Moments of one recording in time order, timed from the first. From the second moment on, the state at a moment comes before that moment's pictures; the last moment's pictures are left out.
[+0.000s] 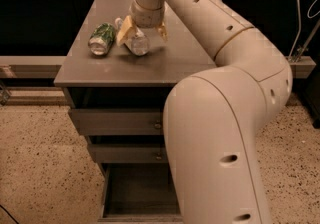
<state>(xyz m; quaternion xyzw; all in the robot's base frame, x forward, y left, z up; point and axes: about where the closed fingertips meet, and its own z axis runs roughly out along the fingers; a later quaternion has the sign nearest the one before) 0.752 0.052 0.851 -0.98 -0.14 -0.13 0.09</state>
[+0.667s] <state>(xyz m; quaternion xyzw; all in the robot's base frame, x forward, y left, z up) 0.758 0.066 0.845 -0.96 -0.21 -0.14 0.13</state>
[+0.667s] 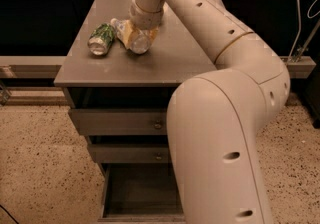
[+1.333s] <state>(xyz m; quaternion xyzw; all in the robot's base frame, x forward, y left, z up) 0.745 0.054 0.880 -0.95 -0.18 -0.18 0.19</state>
